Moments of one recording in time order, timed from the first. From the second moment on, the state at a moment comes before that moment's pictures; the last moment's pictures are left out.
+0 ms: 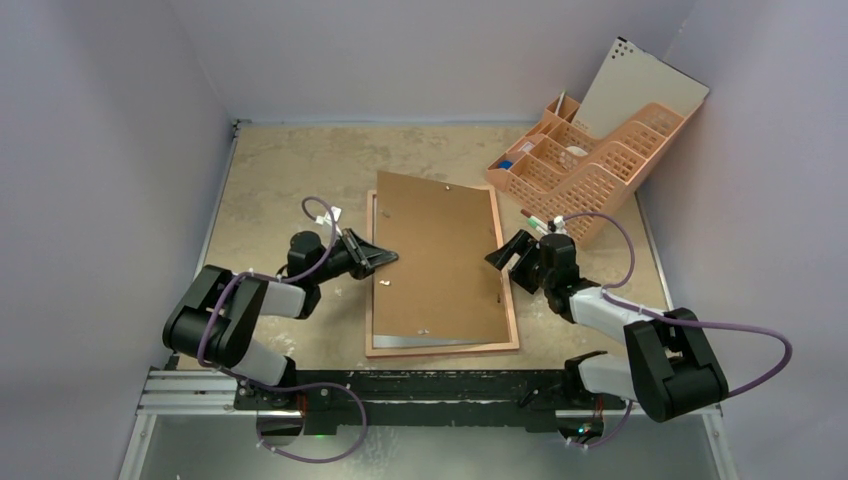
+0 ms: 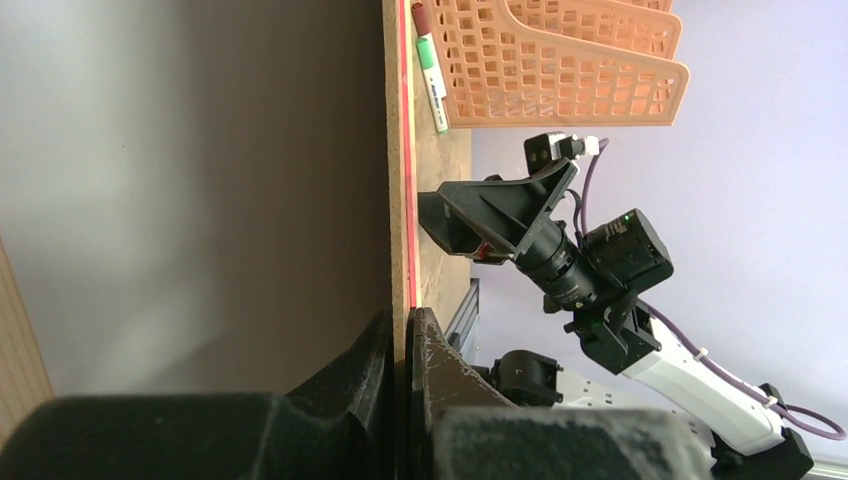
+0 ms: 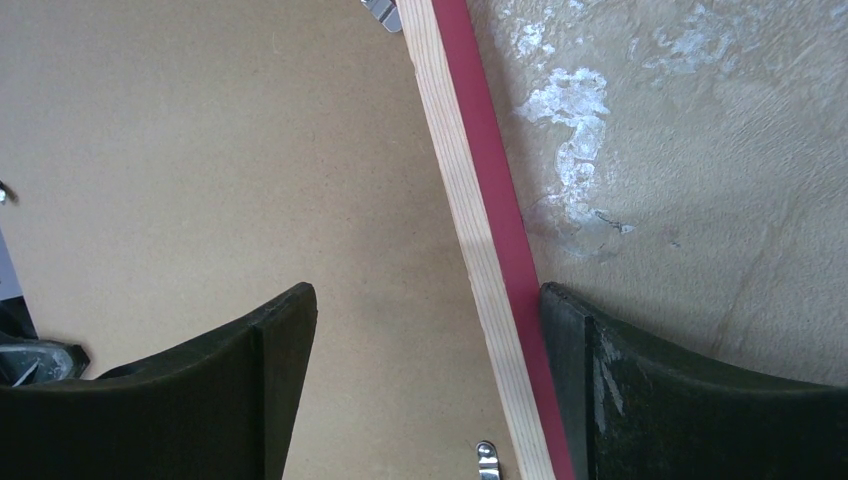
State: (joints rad) left arm -0.28 1.51 0.31 0.95 0.66 -1.22; right arm 0.29 1.25 0.35 0.25 -0.16 0.91
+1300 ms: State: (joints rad) left arm -0.34 1.51 0.69 0.00 0.49 -0.66; right arm 0.28 1.26 0.34 0.28 -0.18 0.90
